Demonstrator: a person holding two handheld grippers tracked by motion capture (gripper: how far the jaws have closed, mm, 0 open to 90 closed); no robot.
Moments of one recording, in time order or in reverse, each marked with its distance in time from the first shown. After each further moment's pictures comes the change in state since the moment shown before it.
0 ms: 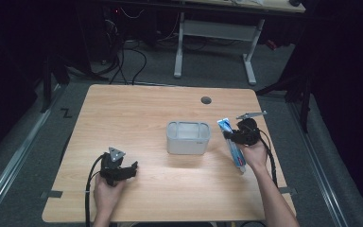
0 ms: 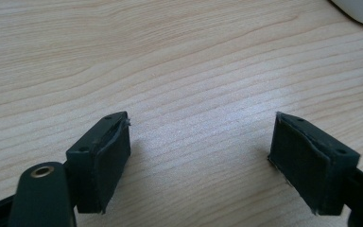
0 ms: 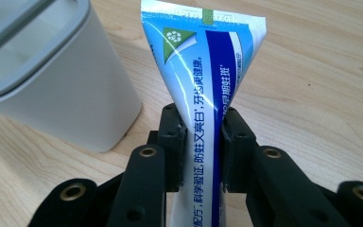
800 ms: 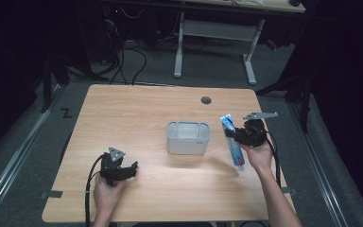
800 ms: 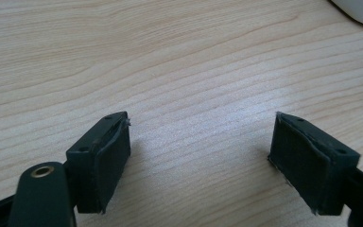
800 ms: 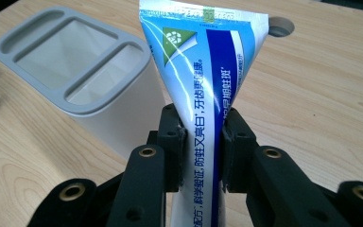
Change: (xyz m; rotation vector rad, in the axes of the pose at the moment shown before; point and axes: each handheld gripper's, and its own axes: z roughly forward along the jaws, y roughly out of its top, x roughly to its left) left arm 0.000 0.000 0.000 0.000 0.000 0.000; right arm 0.010 -0.001 -0.034 -0.129 0.068 -0.026
